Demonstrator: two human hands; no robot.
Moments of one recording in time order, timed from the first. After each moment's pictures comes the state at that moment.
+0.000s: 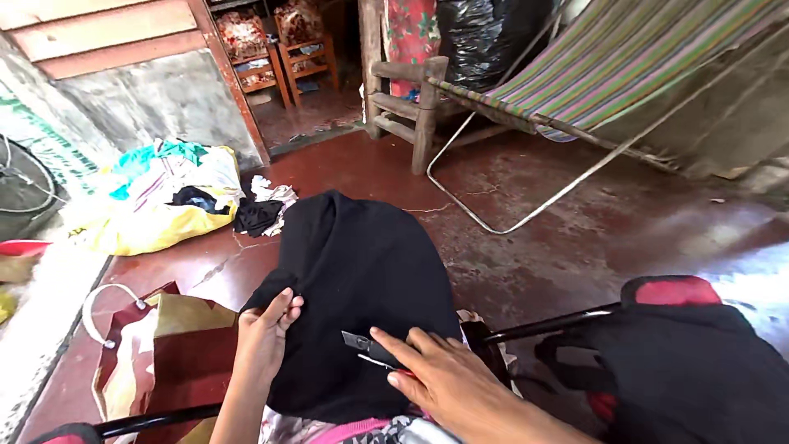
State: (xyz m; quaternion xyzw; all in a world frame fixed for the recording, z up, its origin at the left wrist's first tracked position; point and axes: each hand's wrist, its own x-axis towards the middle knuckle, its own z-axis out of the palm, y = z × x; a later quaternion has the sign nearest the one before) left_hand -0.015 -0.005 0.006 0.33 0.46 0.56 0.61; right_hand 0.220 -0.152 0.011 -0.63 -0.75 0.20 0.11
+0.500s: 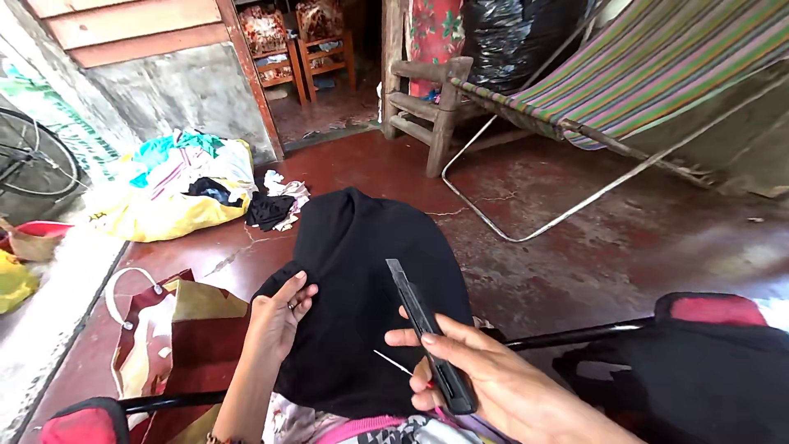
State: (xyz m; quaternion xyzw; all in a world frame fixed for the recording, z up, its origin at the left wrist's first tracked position) left_hand -0.021 0.005 0.024 0.28 0.48 0.53 0.64; right_hand 0.223 -0.146 0.043 -0.42 -0.29 0.73 0.45
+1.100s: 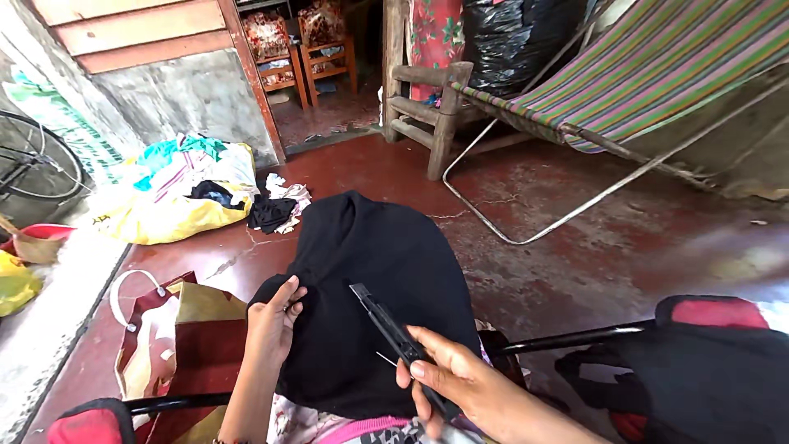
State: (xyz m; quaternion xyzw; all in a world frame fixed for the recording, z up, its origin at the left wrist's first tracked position) left_hand -0.030 0.010 0.010 0.27 0.50 0.57 0.59; right_hand 0.218 -0.146 0.014 -0.40 -0.46 0.68 0.40
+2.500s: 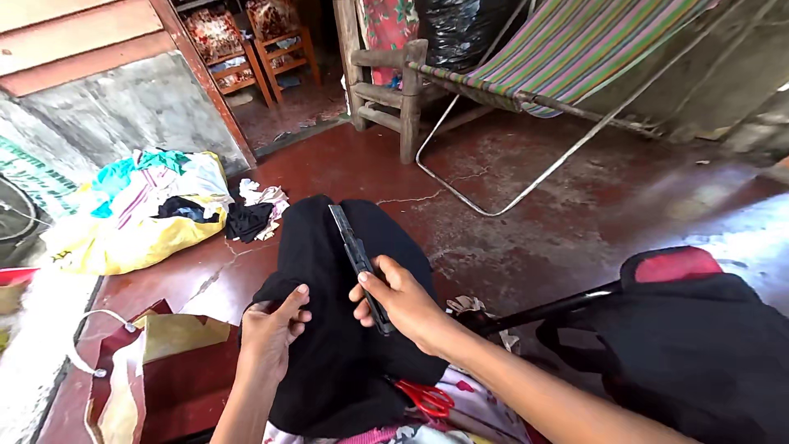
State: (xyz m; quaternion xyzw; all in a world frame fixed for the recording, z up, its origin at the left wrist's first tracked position) left_hand 0.011 0.000 0.027 0.39 0.54 0.46 0.59; right_hand 0.204 -0.065 0.029 -0.55 -0.36 0.56 0.51
